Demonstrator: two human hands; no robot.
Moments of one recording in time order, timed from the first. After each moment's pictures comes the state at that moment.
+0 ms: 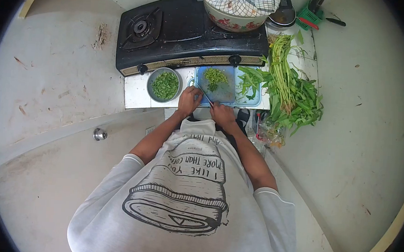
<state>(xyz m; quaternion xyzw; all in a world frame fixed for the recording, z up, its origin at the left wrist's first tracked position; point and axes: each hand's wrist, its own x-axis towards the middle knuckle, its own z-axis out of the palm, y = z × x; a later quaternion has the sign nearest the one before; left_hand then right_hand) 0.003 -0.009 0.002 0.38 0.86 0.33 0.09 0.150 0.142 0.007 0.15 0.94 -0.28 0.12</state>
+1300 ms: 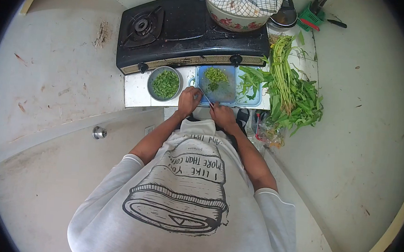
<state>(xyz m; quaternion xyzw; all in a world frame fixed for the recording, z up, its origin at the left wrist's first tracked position) 0.006 -0.011 0.008 0.35 0.86 0.35 0.10 0.155 0.142 0.009 0.13 0.94 -0.28 0.13</state>
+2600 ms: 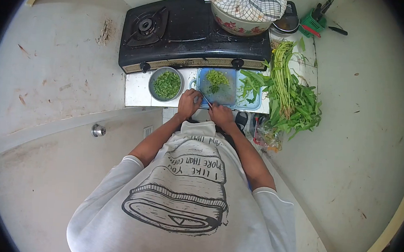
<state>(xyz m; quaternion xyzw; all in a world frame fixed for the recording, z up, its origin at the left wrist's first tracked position) 0.012 -0.017 0.009 0.36 0.86 0.34 0.07 0.143 0.141 -0.002 0.11 0.95 -0.26 0.11</state>
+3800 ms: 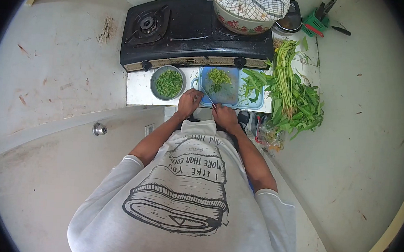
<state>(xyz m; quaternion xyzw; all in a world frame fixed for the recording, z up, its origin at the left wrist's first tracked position) 0.008 -0.025 0.005 0.32 0.86 0.36 0.15 0.152 0.144 0.009 0.14 0.94 -0.28 0.14</state>
